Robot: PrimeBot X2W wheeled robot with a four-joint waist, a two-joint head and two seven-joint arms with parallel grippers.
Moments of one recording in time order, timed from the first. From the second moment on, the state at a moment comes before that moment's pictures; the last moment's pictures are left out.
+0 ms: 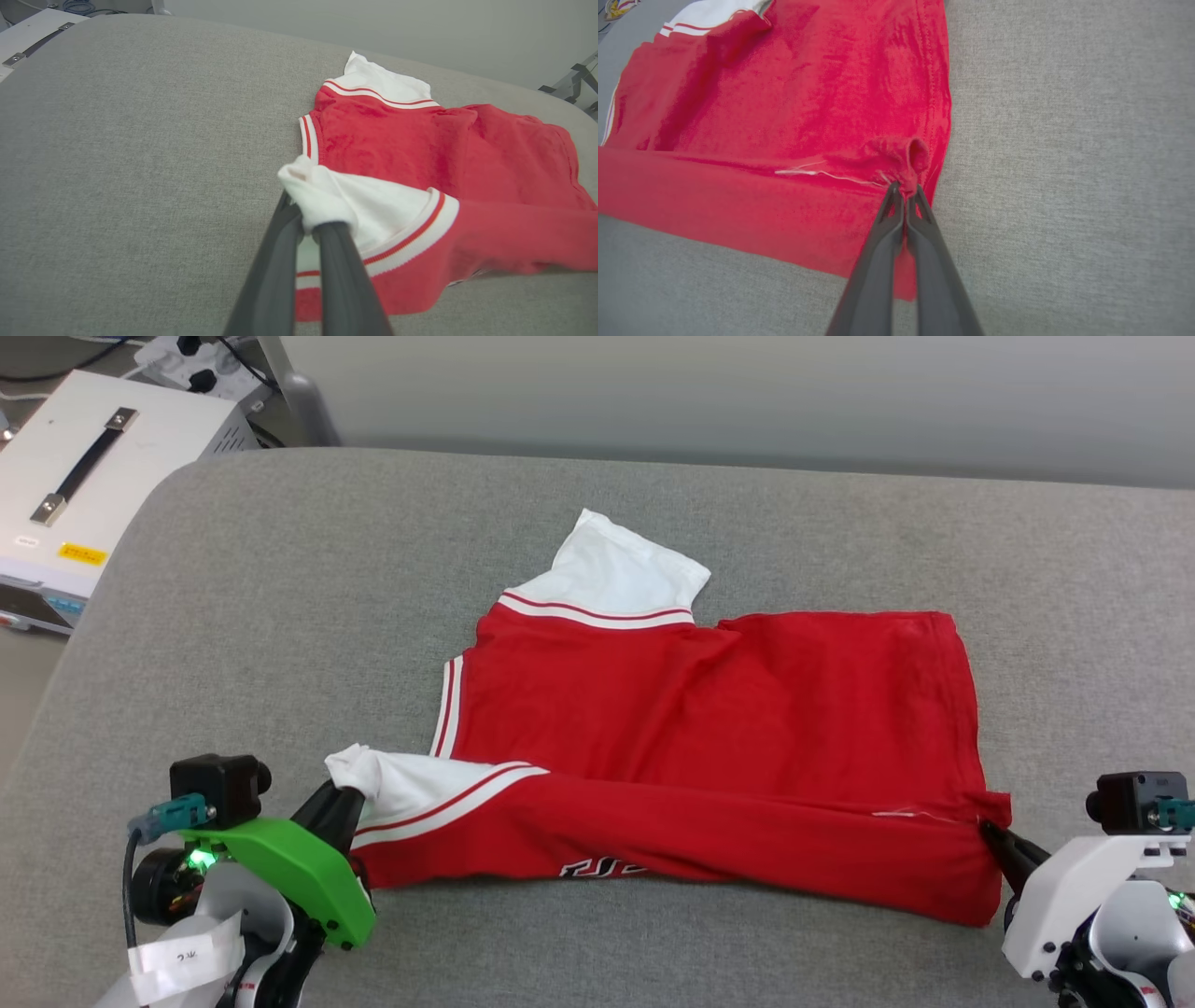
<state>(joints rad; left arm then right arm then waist) -0.19 0.60 -0.52 0.07 -0.90 0.13 -0.03 0.00 -0.21 -0.05 -0.01 0.43 0.14 0.50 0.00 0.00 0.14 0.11</state>
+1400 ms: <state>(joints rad) -0.32 0.61 -0.57 0.29 -0.96 0.05 0.13 -0.04 -0.15 -0.03 0.10 0.27 0.14 -0.02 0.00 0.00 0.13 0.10</state>
